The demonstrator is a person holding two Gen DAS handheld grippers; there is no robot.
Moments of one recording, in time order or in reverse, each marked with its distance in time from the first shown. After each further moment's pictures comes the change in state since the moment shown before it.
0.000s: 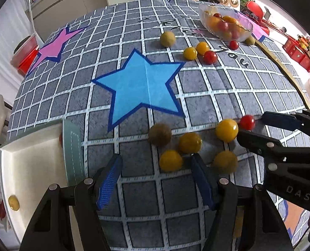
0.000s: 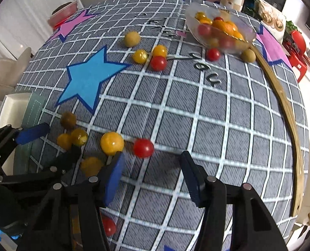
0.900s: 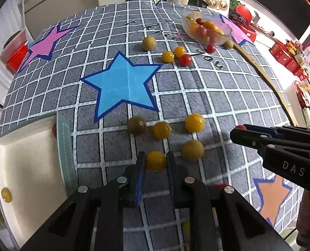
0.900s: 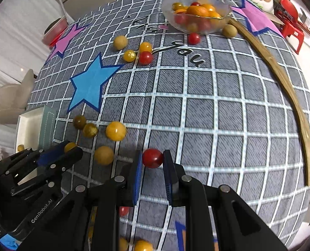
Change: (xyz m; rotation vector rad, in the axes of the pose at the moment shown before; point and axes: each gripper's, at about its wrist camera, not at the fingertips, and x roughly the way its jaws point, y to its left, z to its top) left arm -0.032 -0.007 -0.010 -0.003 0.017 -0.128; right arm -0.025 -0.026 -0.028 0.194 0.034 0.117
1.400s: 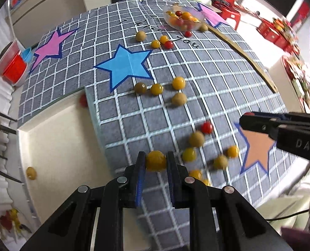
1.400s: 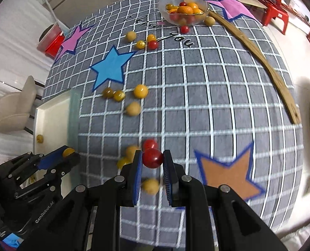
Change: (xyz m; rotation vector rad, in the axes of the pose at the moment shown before) left arm -0.078 0.005 -0.049 0.139 0.083 -0.001; right arm -0.075 0.033 -0.063 0.120 0.034 -0.009
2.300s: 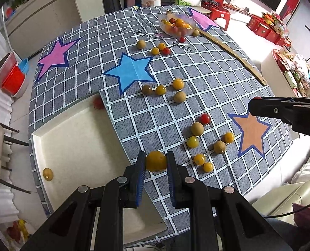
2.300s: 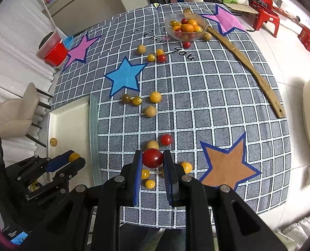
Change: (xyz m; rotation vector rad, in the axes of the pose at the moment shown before) left arm -0.036 0.019 -0.011 0.048 -0.031 -0.020; right arm -0.050 0.037 -0.009 0.016 -0.050 -0.034
